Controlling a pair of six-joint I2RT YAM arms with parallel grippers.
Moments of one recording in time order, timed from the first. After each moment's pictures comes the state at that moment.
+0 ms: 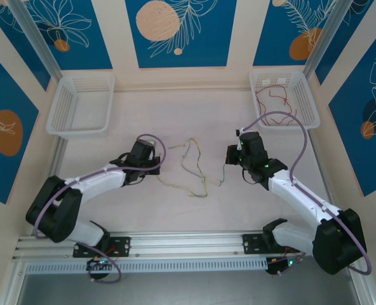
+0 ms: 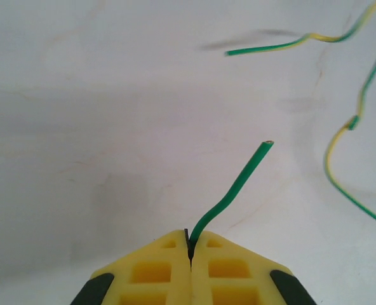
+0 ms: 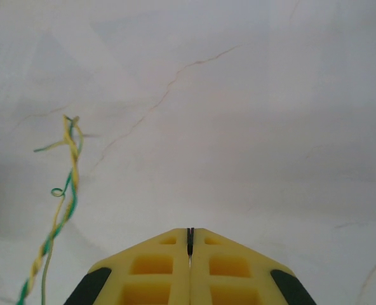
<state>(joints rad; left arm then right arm) -0.53 1.41 0.71 -0.17 -0.04 -0.49 0.41 1.10 0.70 -0.29 0.08 0.42</state>
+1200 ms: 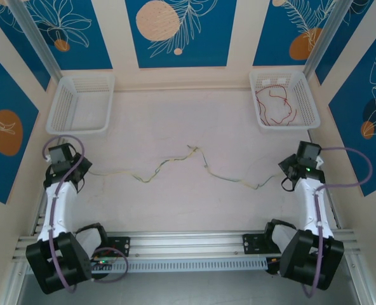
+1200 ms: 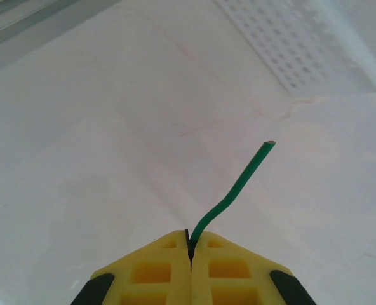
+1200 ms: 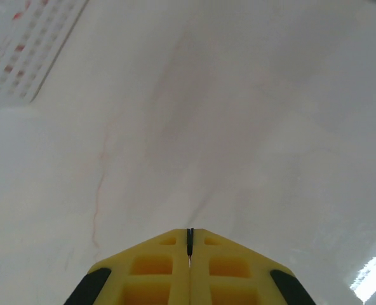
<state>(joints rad) 0.35 1.01 0.66 -0.50 0.03 -0.61 -0.38 0.97 0.65 -0.62 0.05 0.69</state>
